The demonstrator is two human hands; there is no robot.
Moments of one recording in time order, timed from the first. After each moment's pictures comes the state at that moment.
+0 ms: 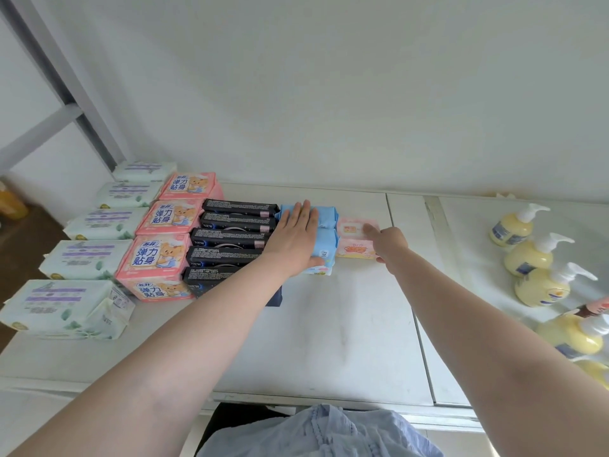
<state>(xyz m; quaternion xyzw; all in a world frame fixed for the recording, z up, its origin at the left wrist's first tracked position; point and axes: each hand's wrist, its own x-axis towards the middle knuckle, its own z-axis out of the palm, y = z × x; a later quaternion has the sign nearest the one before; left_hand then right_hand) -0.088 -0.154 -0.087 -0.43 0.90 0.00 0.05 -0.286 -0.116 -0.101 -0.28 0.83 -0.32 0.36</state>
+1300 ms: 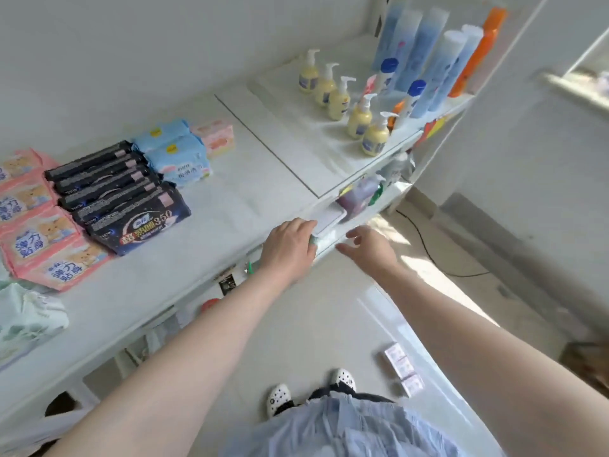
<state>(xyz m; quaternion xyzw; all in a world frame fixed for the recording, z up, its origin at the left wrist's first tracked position) -0.035 0.122 -0.090 -0.13 0.97 0.19 -0.01 -0.129 0.272 -0.089 -0.14 0.93 -0.25 0.23</state>
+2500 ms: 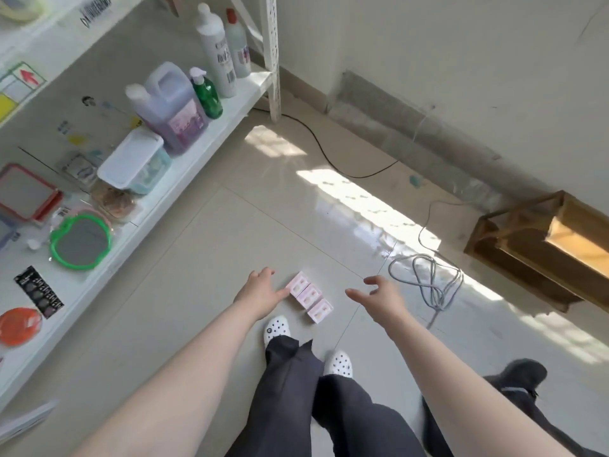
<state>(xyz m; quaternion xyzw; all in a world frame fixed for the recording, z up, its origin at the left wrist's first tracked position) -0.164 0.508 -0.337 -0.23 0.83 0.31 0.40 -0.200 0.740 -0.315 0.24 0.82 -0.33 0.39</state>
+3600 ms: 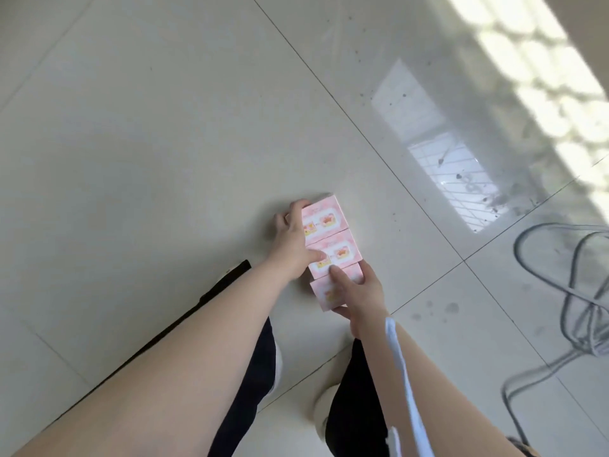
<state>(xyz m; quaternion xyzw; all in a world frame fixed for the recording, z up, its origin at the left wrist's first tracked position) -0.159 0.601 -0.849 -0.38 0.73 0.48 0.32 -0.156 0.747 -0.848 0.40 0.64 -0.46 0.47</state>
